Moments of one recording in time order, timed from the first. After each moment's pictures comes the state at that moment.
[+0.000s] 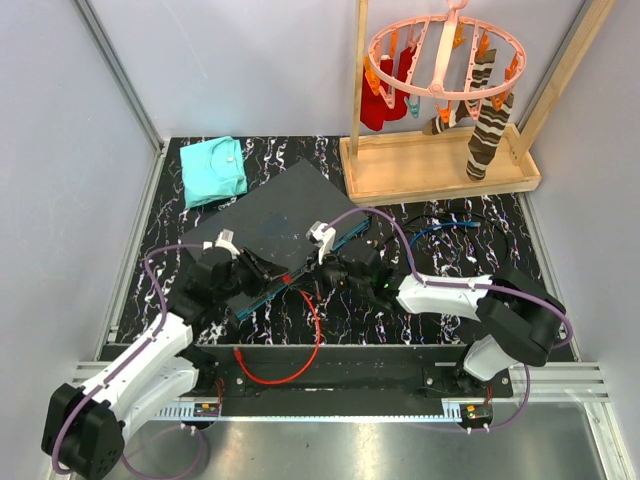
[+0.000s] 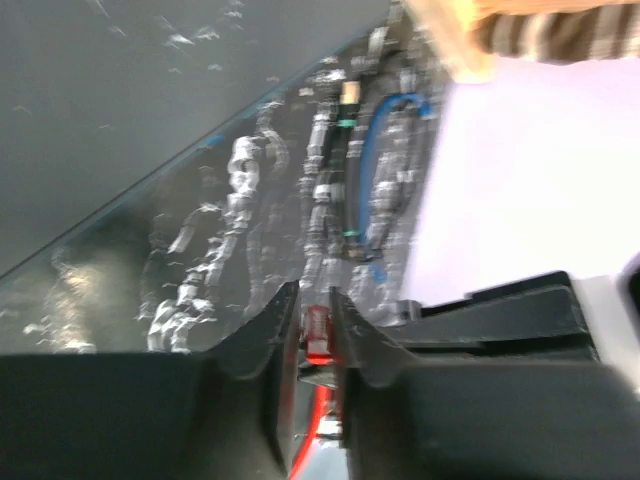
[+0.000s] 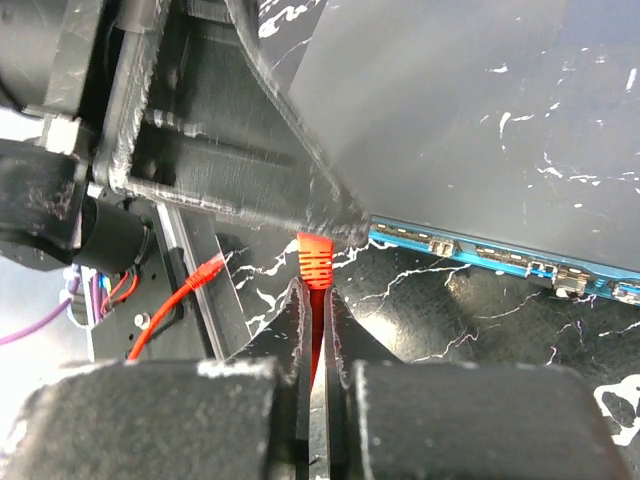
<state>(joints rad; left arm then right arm) -0.45 0.78 0.37 -0.07 0.24 -1.25 0.97 1.54 0.74 0.52 -0.27 0.38</state>
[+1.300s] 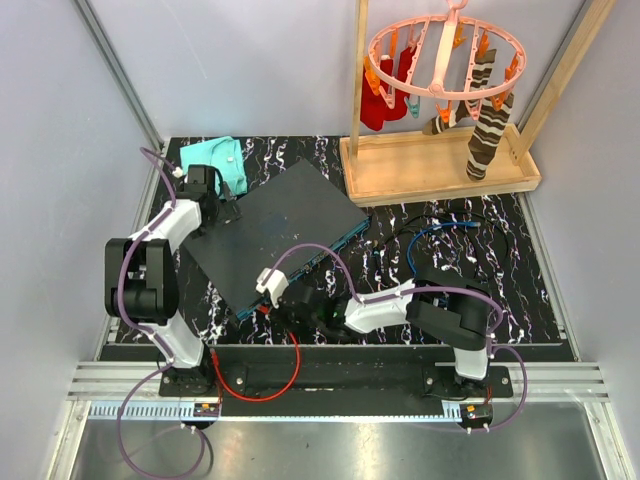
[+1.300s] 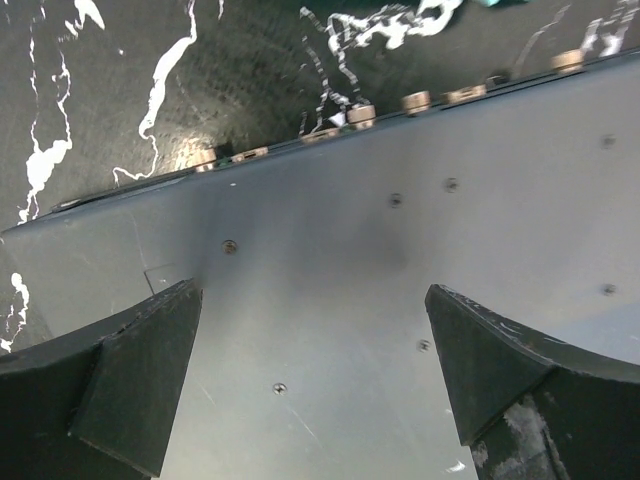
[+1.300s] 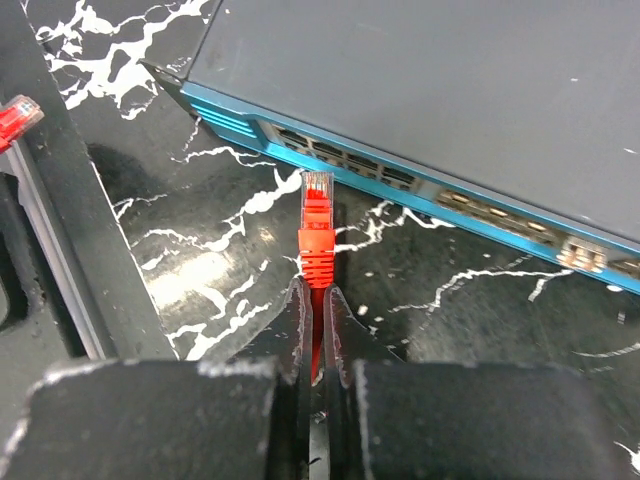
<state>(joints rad) -0.02 1.69 1.15 -0.44 -0.16 -0.47 1.25 1.89 0.95 0.41 0.10 0.15</state>
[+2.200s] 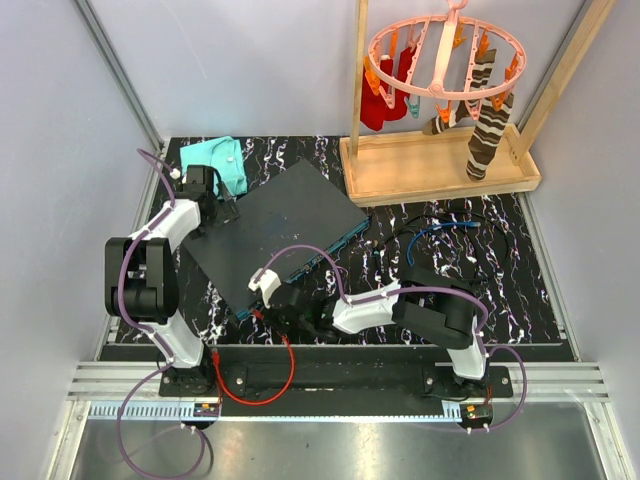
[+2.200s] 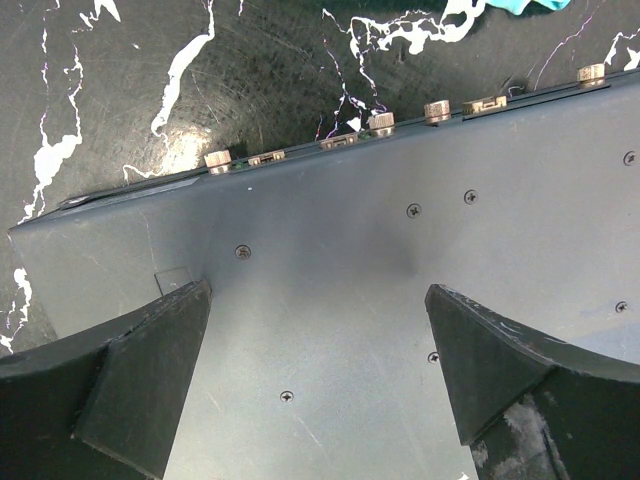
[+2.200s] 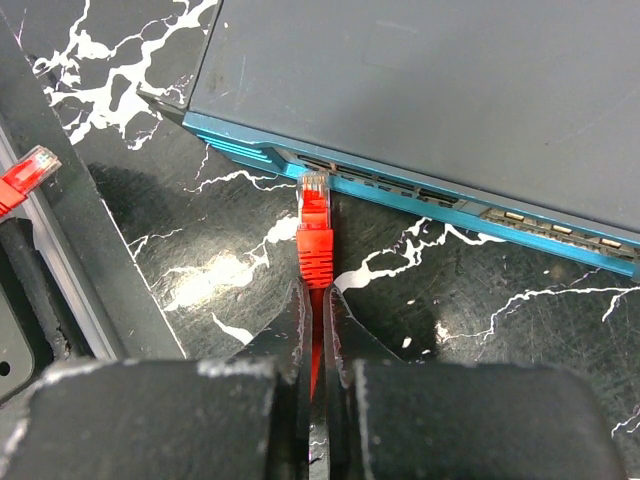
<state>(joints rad) -0.01 1.71 1.15 -0.44 -0.17 -0.50 1.27 1.98 1.05 0.35 0.12 0.28</state>
